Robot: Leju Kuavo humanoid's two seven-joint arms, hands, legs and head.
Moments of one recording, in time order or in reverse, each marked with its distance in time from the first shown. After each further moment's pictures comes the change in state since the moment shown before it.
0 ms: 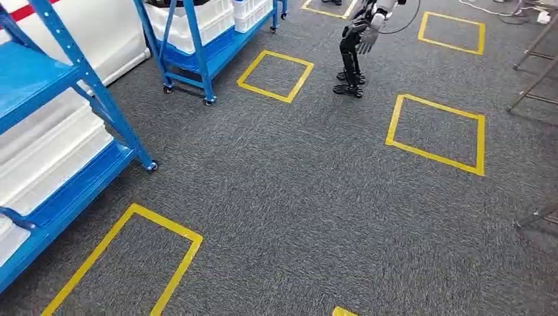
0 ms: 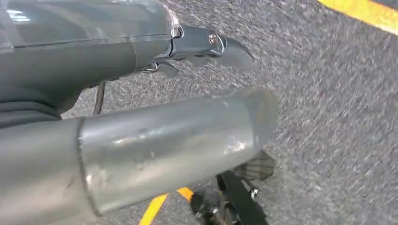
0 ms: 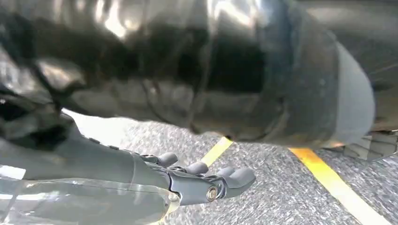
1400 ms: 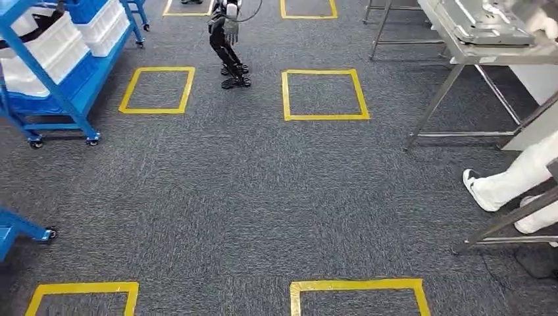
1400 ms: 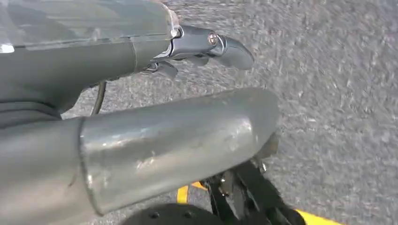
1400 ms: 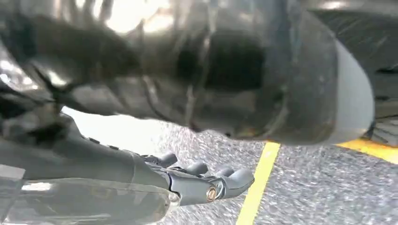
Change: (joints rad) left arm 0.001 -0.032 0.021 0.008 0.016 0.003 0.015; right arm 0.087 0.069 0.062 -0.201 -0.062 0.022 0.085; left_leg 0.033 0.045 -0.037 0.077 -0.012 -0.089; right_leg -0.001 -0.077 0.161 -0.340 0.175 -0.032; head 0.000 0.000
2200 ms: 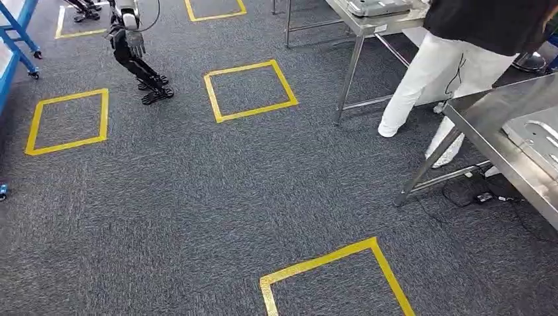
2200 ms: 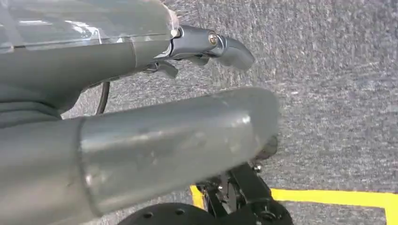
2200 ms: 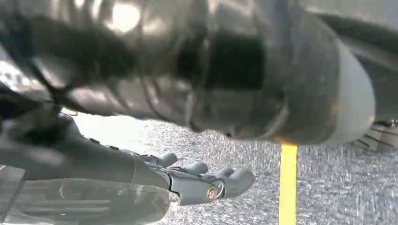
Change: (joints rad) left arm 0.007 -0.005 0.000 -0.008 -0.001 -0.002 -0.002; right arm 0.013 0.018 0.022 -0.052 -0.027 0.000 0.022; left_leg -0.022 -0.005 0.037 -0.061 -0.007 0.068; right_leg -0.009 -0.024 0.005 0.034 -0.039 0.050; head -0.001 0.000
